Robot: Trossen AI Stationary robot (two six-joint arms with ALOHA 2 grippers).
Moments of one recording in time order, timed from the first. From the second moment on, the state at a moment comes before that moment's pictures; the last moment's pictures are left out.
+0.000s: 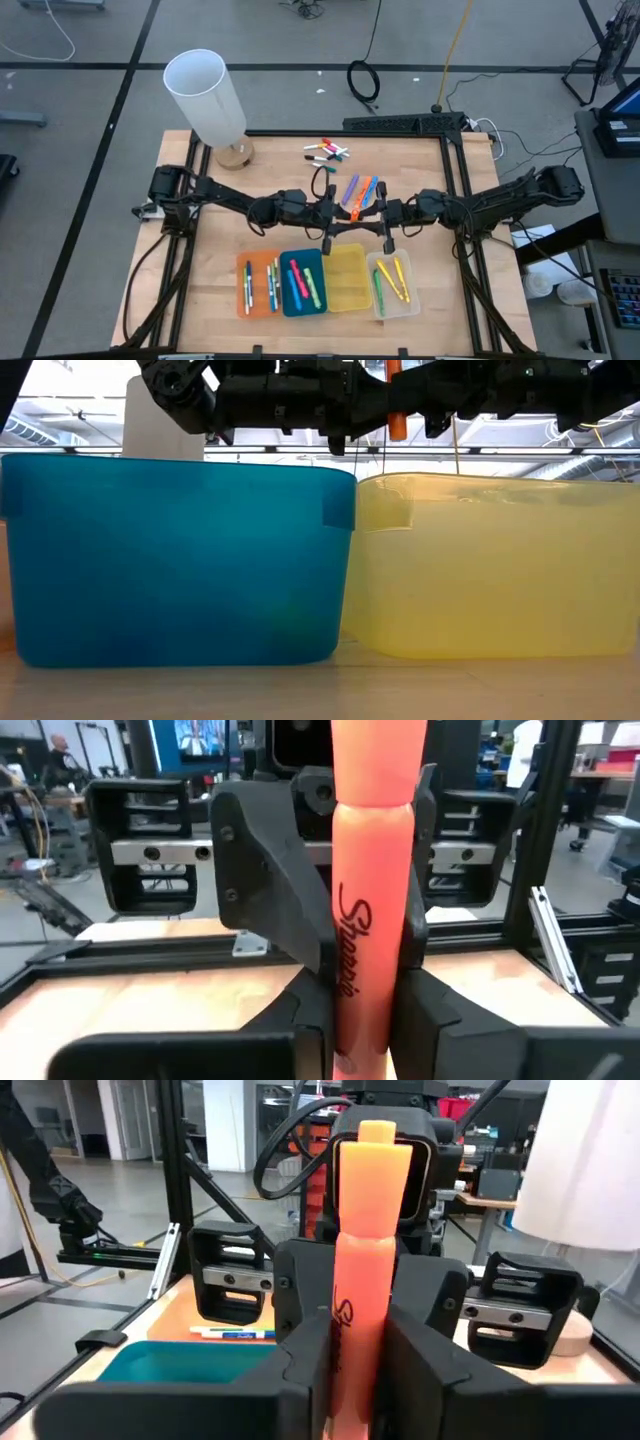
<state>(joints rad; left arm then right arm) -0.05 1.86 1.01 0.85 0.08 0.02 0.11 1.19 0.45 0.76 0.00 -0.04</state>
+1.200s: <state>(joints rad) -0.53 1.73 0.76 0.41 -0.35 -0.86 0.11 0.96 0.44 0.50 0.00 0.06</state>
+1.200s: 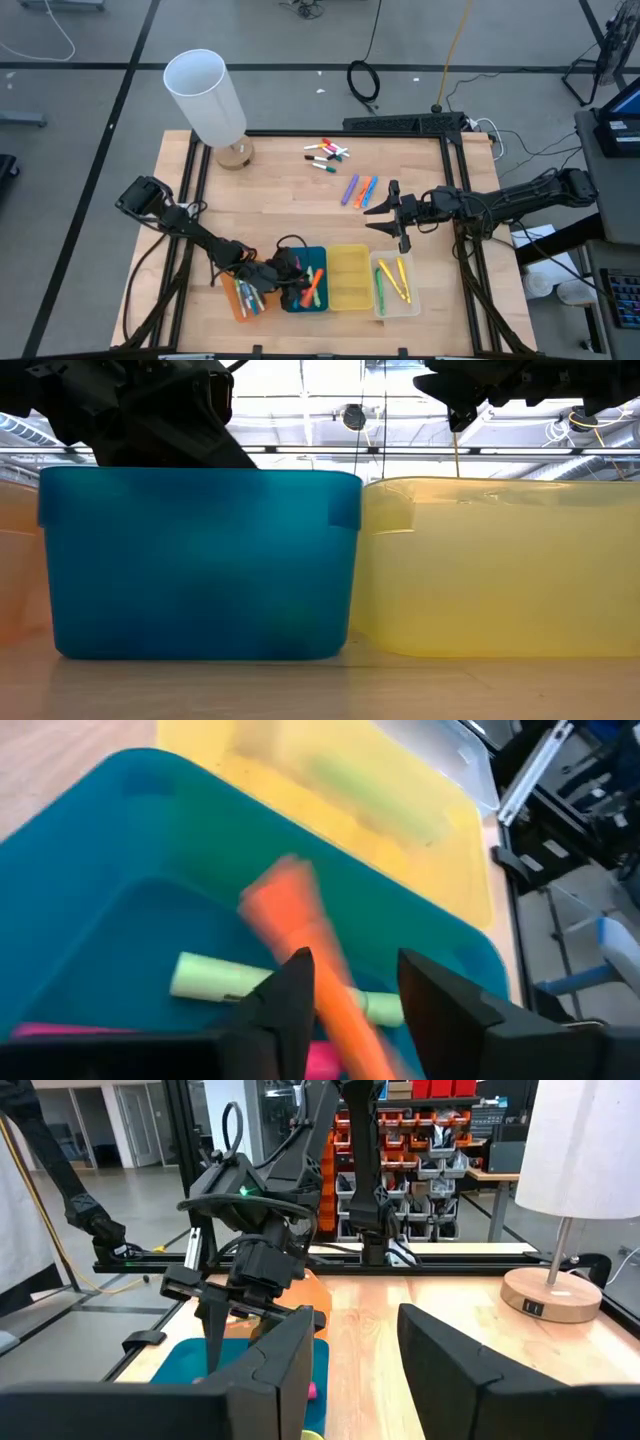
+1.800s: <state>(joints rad) -0.59 1.34 0.76 -0.28 -0.23 -0.99 0.11 0.96 0.44 0.47 0.00 0.06</state>
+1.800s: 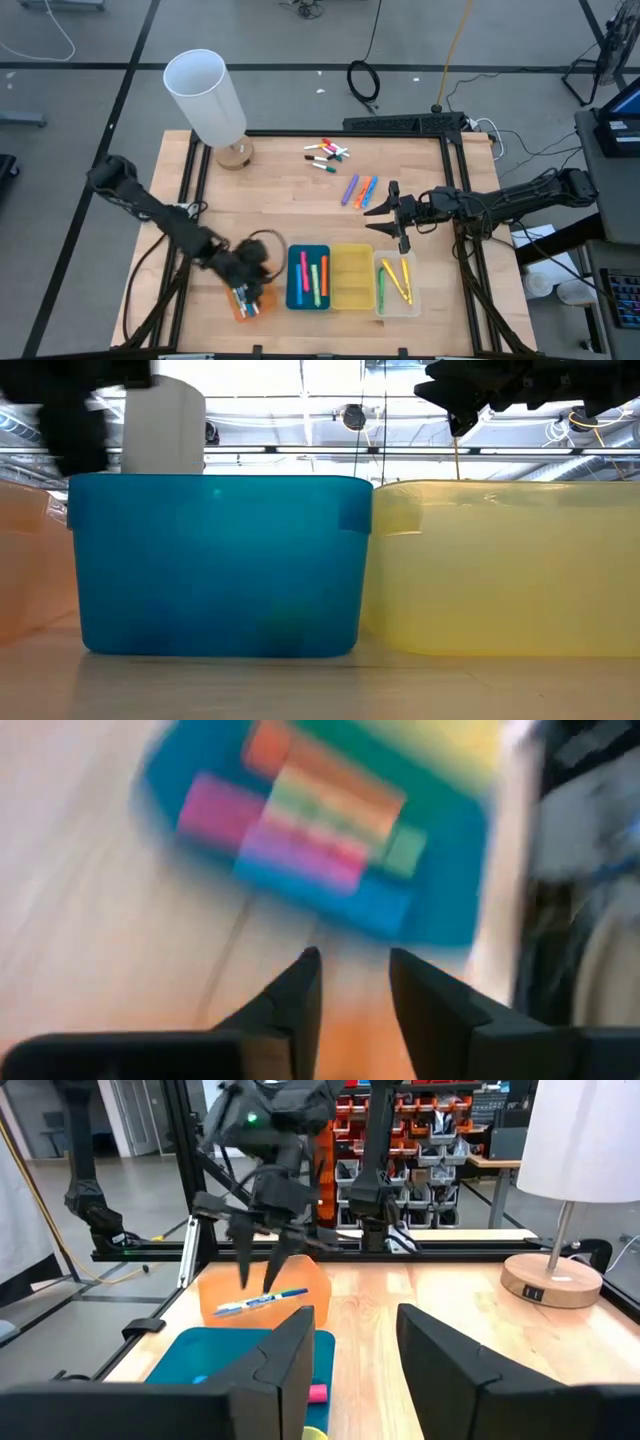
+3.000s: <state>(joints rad) -0.91 1.32 0.63 -0.78 -0.38 -1.68 0.11 0.96 0.44 0.47 0.00 0.06</state>
